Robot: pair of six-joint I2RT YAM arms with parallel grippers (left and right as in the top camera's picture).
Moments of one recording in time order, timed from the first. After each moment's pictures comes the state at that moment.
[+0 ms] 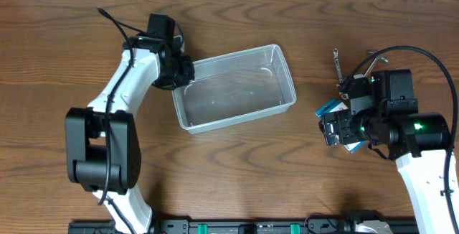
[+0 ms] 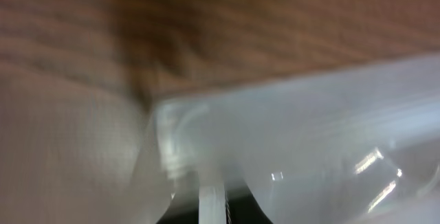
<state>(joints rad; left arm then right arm) -0.12 1.93 1.41 -0.80 0.23 -0.30 0.08 1.13 1.08 -1.14 -0.16 -0.09</state>
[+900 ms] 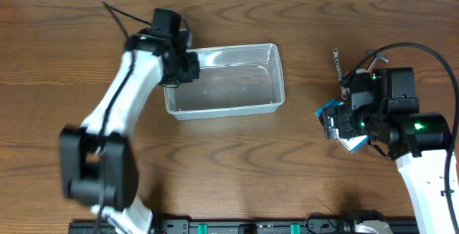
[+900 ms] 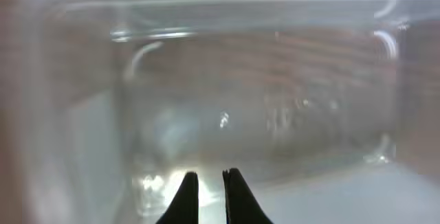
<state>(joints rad) -0.18 1.75 1.44 -0.91 0.19 -0.25 0.08 1.13 1.10 -1.07 -0.14 -0.03</state>
